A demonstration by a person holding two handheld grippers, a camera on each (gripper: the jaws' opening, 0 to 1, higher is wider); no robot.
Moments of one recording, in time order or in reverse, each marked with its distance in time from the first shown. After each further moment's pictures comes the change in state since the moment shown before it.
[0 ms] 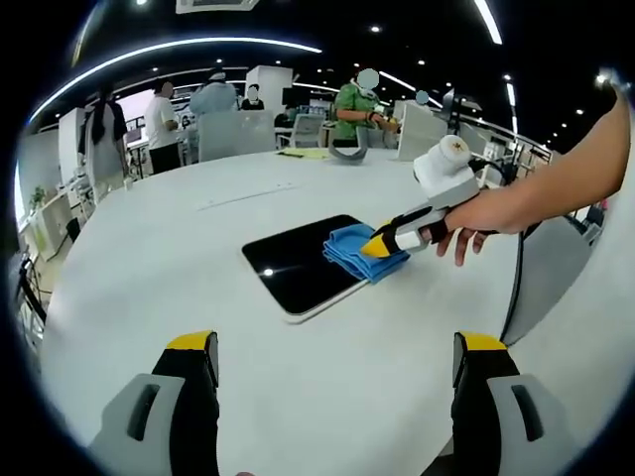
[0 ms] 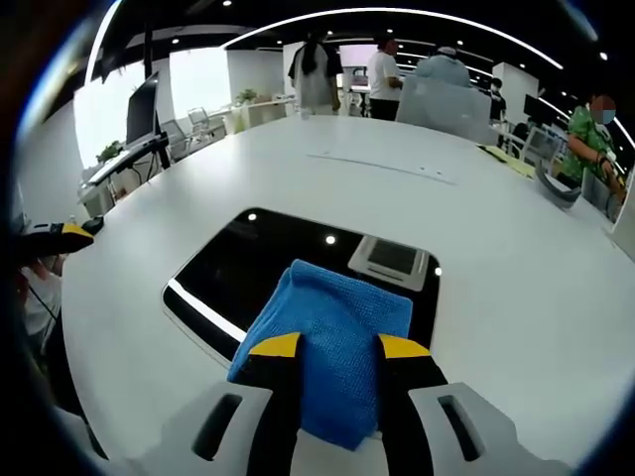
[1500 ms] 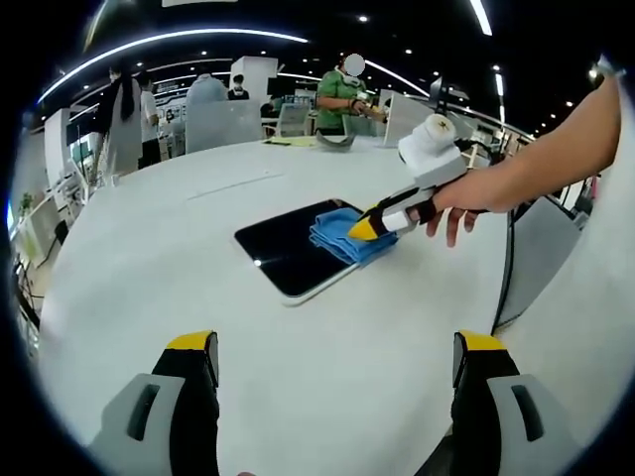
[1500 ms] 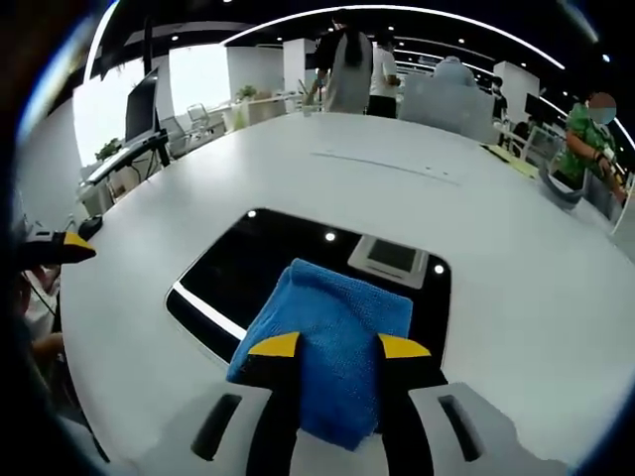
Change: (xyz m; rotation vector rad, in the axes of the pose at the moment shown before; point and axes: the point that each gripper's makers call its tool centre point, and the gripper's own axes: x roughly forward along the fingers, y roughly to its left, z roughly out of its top) left arm -0.004 0.005 -0.018 0.029 0.055 -0.064; right arm 0.003 0.008 0.003 0.000 0.017 -0.007
